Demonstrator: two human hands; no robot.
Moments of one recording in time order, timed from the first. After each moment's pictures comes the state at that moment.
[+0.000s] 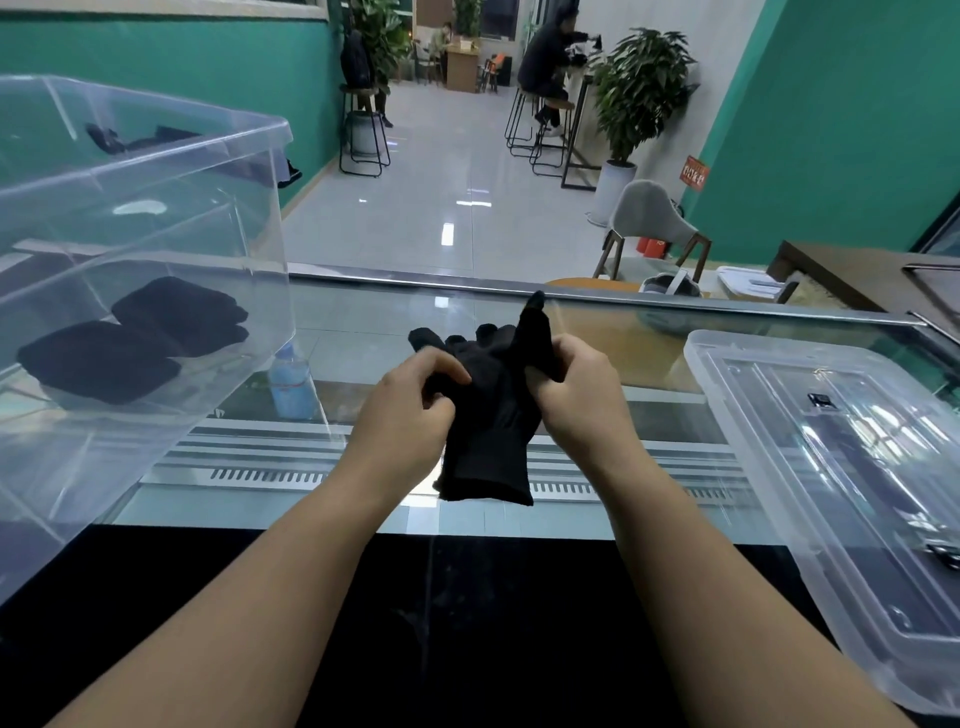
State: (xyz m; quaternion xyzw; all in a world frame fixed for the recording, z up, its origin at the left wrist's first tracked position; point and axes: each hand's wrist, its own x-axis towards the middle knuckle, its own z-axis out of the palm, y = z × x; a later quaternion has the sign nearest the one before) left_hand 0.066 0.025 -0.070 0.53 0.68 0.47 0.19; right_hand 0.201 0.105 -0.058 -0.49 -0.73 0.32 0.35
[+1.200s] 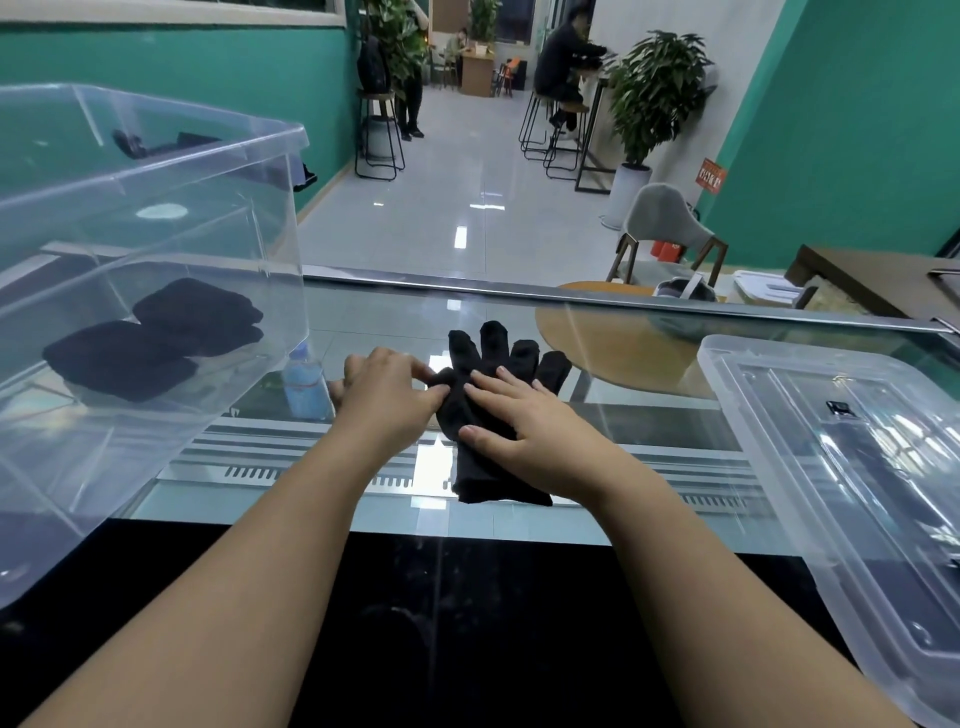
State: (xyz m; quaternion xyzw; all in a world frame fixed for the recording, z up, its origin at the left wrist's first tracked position) left_hand 0.040 0.051 -0.068 0.47 0.84 0.24 0.12; right_hand 0.192 0.094 -0.068 -0.34 -0.92 0.19 0.05
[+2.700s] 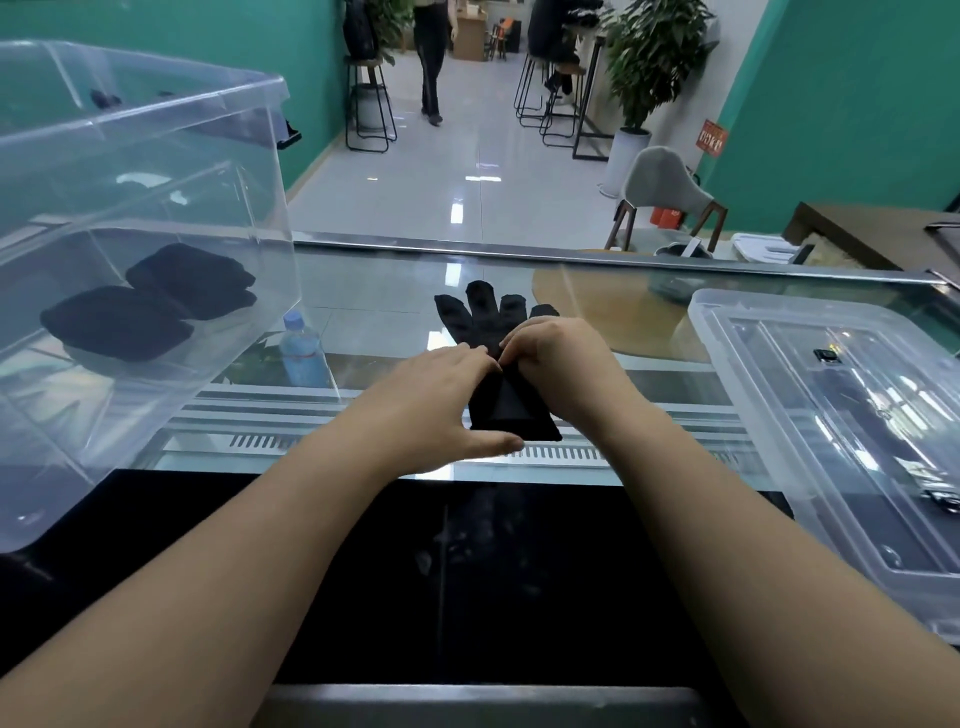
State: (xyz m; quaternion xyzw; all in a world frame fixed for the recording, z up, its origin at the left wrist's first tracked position) left_hand 0.076 0.010 -0.059 0.72 0.67 0.13 0.10; right_hand 0.205 0.107 -0.061 -0.38 -0.89 0.11 0.21
